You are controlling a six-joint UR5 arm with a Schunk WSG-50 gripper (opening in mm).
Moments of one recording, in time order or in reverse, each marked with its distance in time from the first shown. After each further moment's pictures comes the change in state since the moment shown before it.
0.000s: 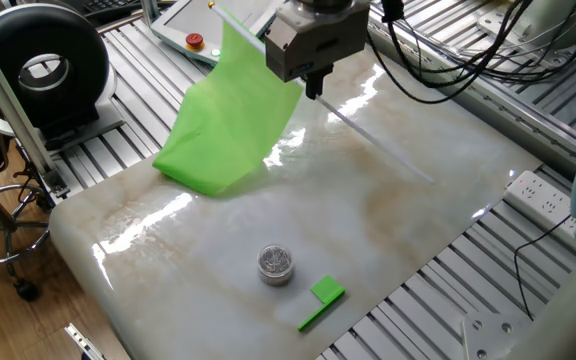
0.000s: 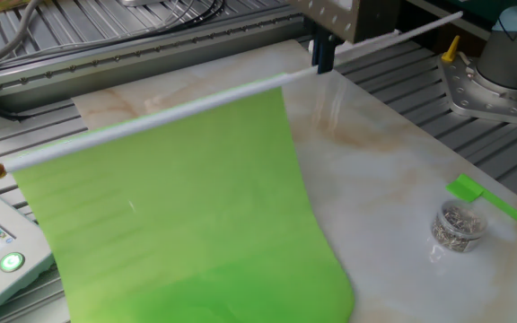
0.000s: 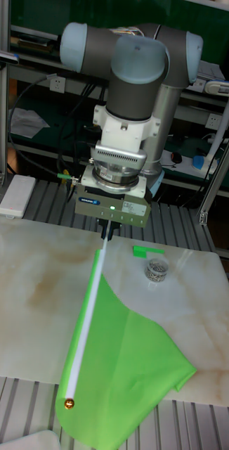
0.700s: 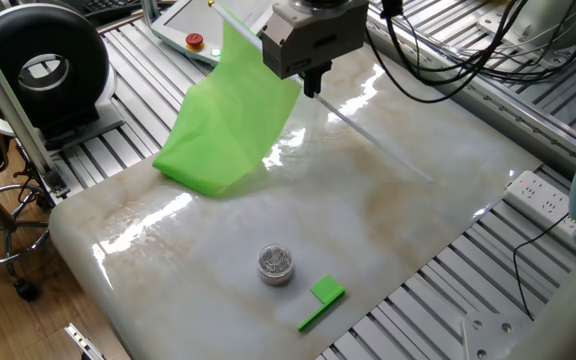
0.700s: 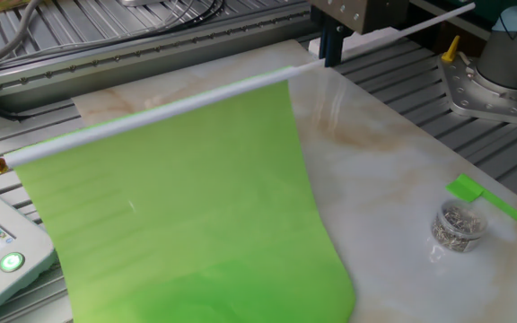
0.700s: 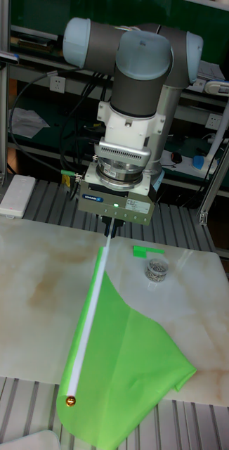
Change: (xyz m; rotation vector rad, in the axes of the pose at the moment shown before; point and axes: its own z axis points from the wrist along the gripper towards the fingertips) arm -0.002 0.005 -0.002 0.000 -0.001 0.012
